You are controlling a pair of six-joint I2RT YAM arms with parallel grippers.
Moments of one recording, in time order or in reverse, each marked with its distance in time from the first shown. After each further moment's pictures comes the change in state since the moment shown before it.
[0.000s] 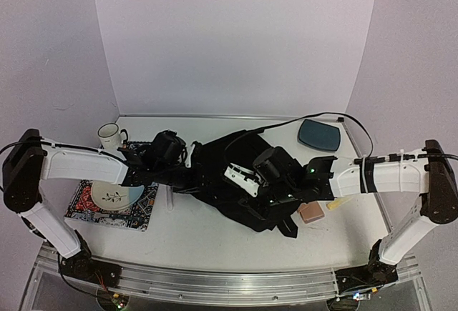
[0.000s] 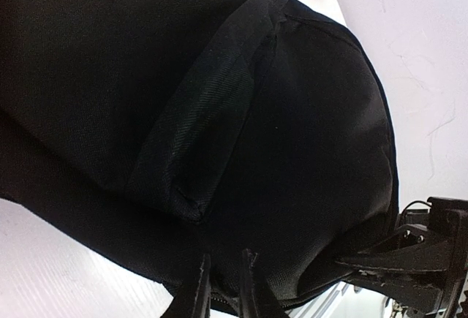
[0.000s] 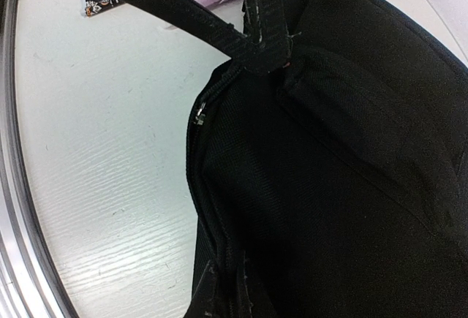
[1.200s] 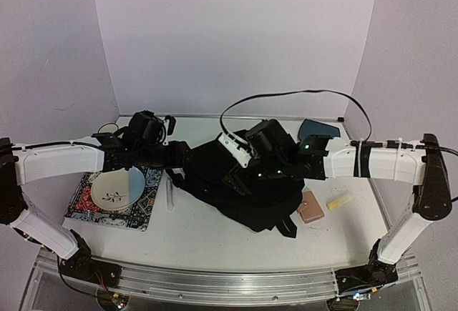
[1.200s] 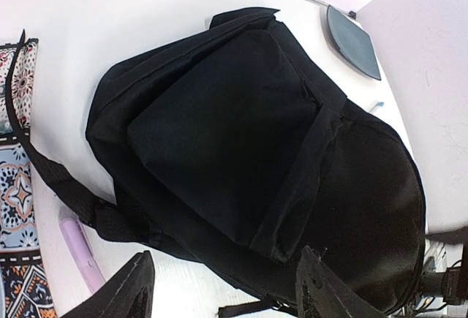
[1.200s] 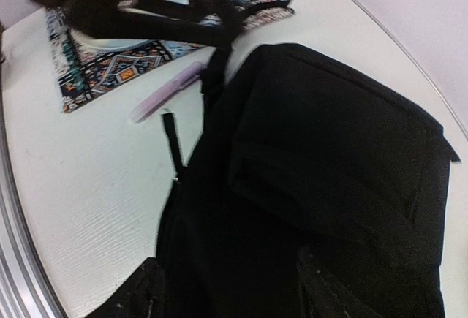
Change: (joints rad) left arm 0.118 -0.156 0.053 -0.177 -0.255 0.156; right arm -0.031 0.076 0.232 -0.035 0.059 0.085
